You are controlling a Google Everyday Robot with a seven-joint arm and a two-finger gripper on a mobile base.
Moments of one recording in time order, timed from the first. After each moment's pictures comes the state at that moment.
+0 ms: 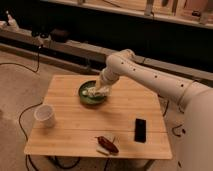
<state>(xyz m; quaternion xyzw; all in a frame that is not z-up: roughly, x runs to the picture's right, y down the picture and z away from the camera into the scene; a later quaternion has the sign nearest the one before) -0.013 -0.012 0.822 0.02 -0.28 -0.75 0.60</state>
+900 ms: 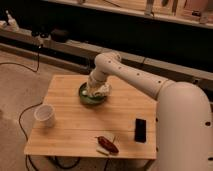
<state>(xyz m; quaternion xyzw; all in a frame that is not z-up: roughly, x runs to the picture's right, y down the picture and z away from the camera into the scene) -0.078 0.016 0.854 0.00 -0.35 -0.74 0.57</state>
